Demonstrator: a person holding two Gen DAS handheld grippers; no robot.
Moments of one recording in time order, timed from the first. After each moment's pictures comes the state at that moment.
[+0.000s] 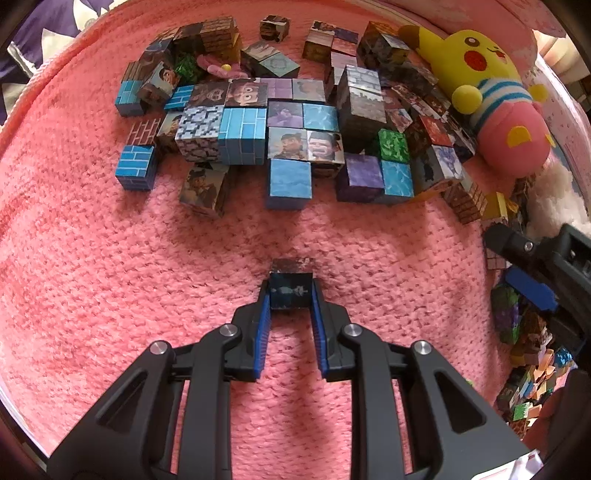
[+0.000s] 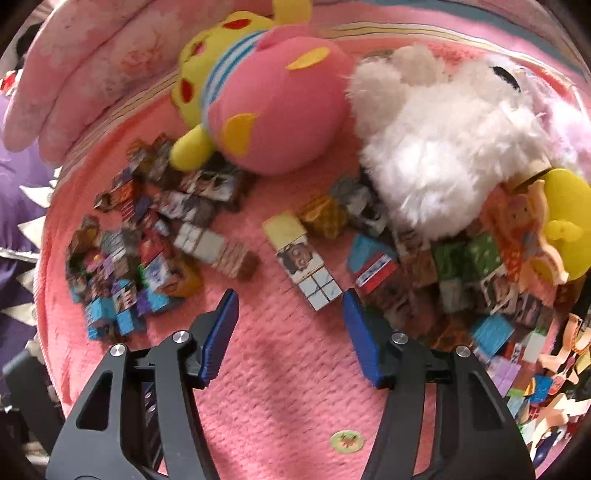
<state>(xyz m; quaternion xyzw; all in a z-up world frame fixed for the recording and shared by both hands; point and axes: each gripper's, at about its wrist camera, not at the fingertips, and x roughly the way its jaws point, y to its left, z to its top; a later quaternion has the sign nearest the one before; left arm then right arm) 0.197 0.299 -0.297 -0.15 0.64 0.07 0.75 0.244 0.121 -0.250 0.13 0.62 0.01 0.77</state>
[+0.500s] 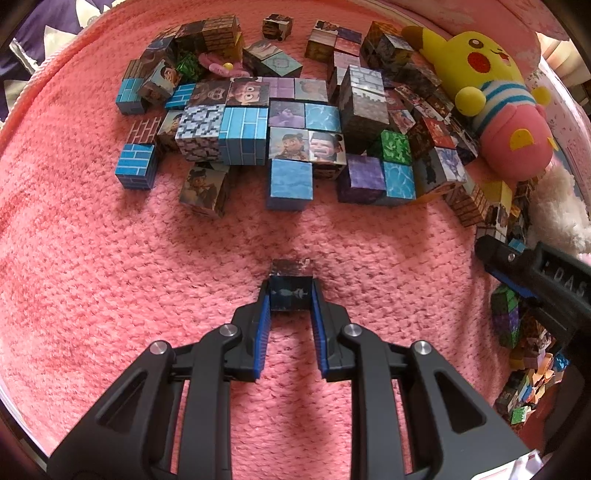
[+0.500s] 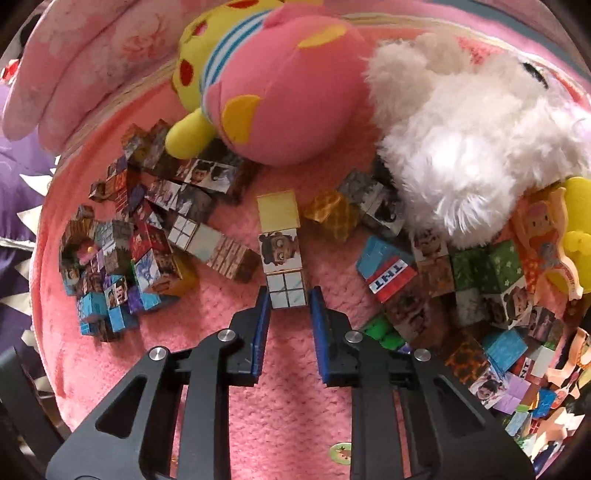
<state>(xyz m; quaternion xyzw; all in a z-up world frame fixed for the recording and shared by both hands) 0.197 0.302 -0.298 -0.15 0.64 0.07 0.75 0.260 0.115 -0.263 0.13 0.63 0.03 0.76</state>
